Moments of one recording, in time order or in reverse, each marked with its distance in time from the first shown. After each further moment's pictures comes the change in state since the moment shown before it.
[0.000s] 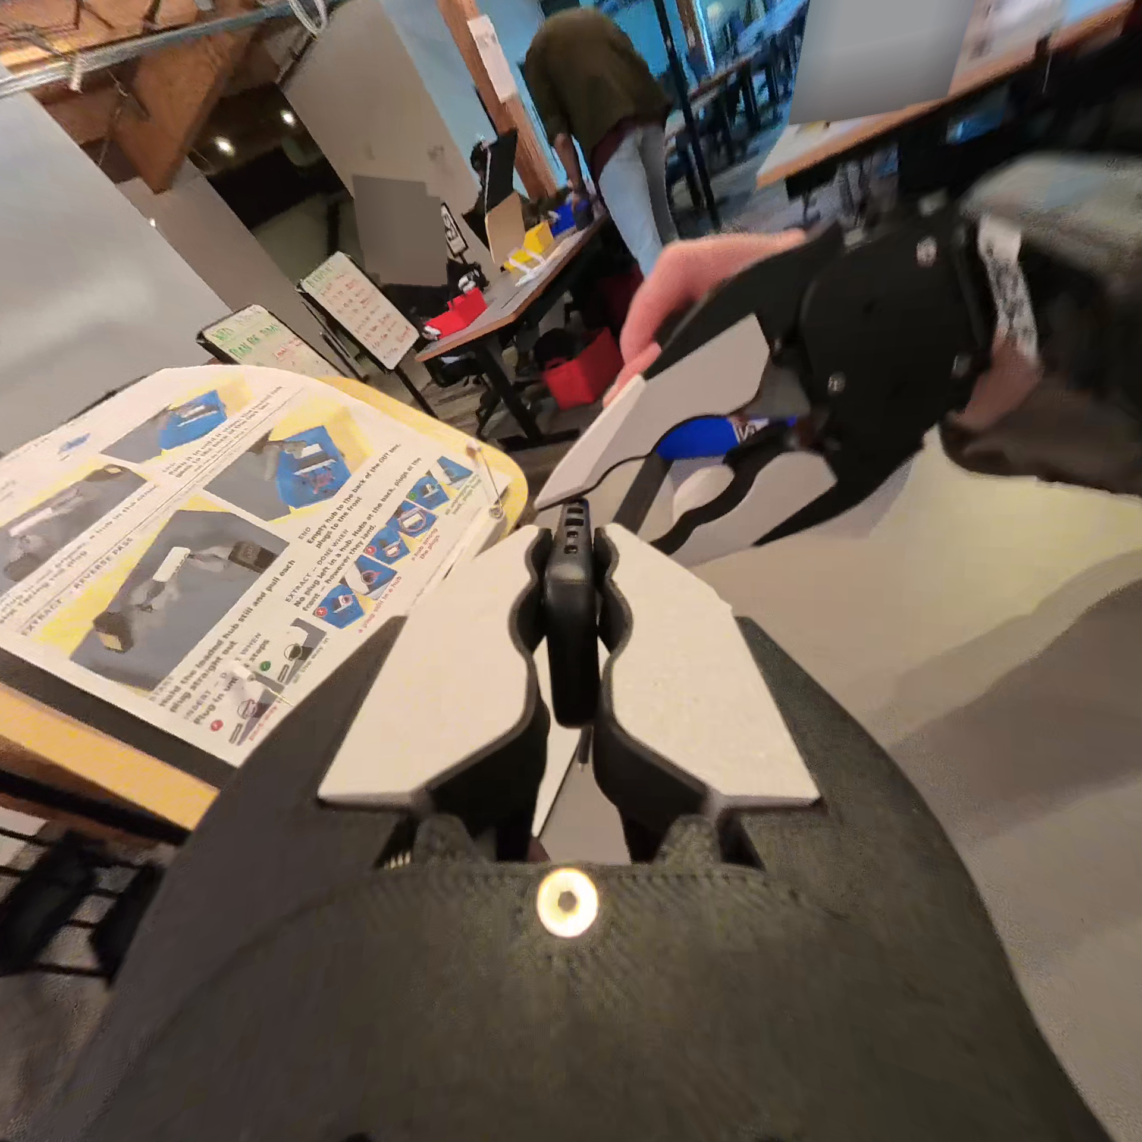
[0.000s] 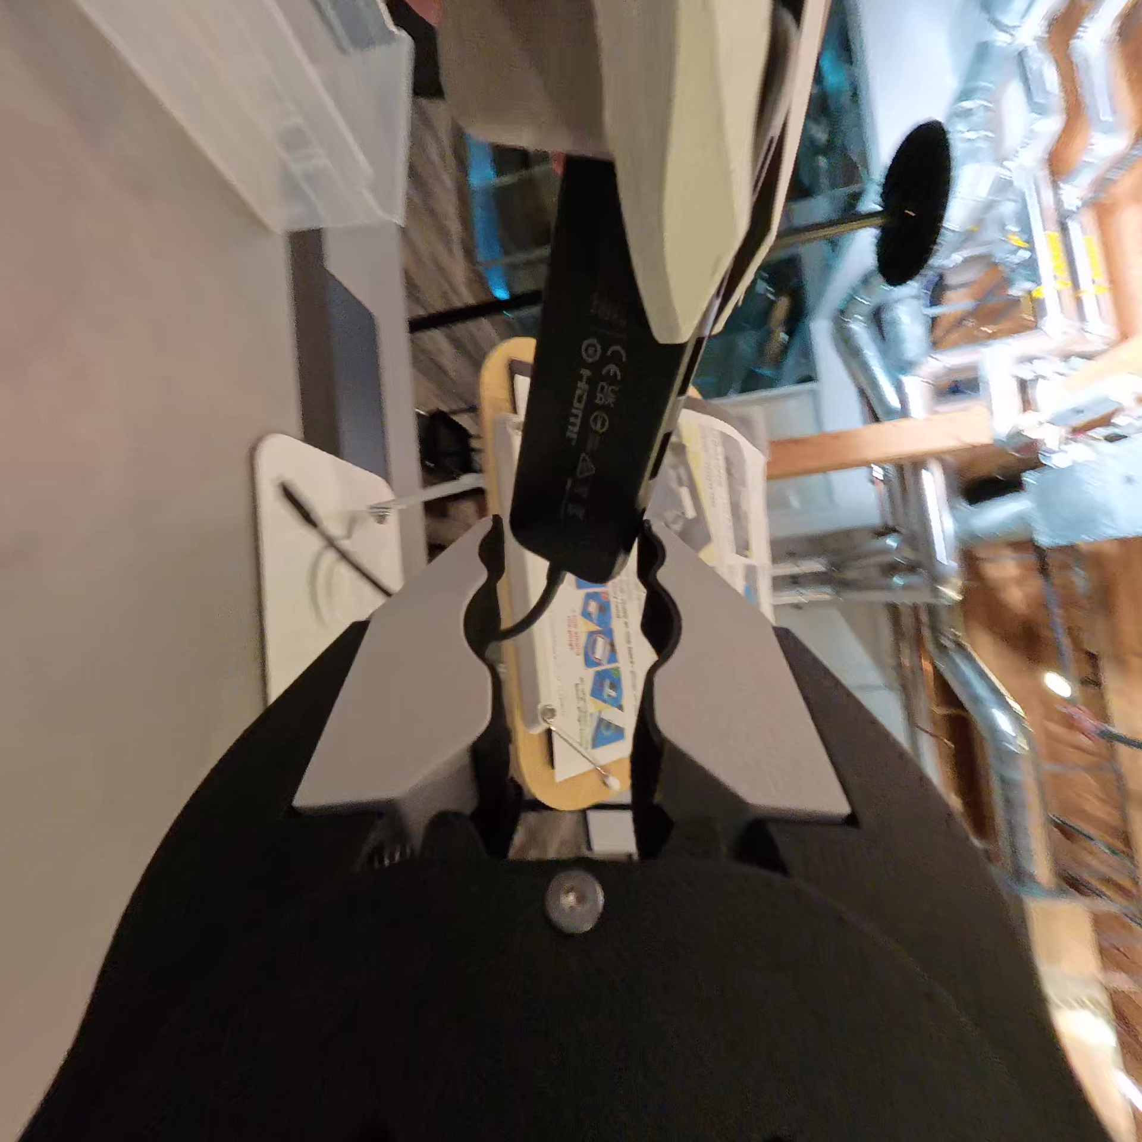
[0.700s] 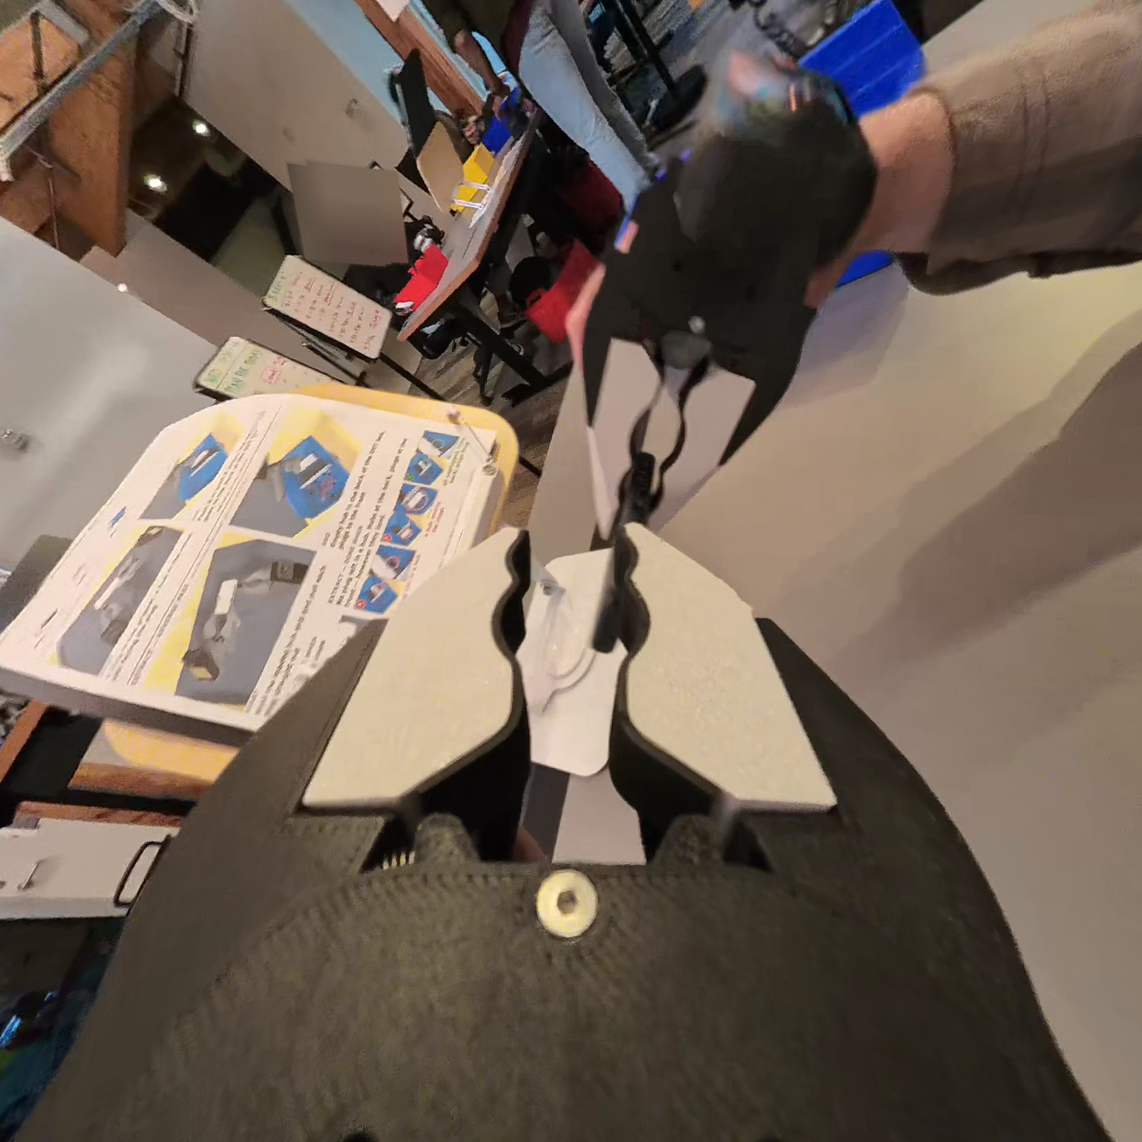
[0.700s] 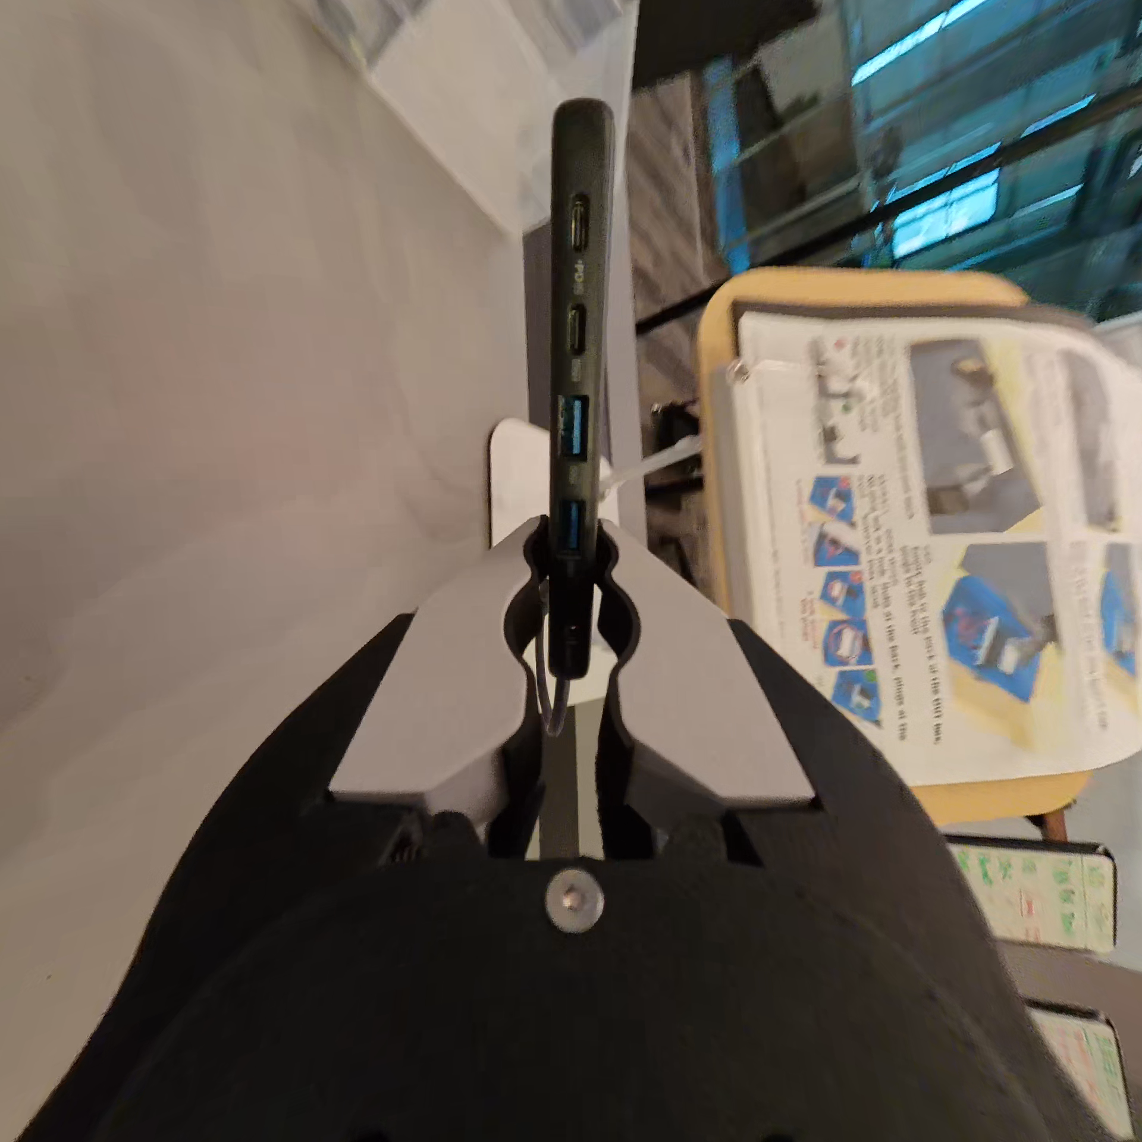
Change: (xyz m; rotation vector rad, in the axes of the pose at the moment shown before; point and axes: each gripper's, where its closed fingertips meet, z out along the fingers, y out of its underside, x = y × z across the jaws) left arm 0.015 0.017 -0.020 -0.121 0.056 0.284; right arm -0.069 0.030 0.011 -0.043 -0.394 0.236
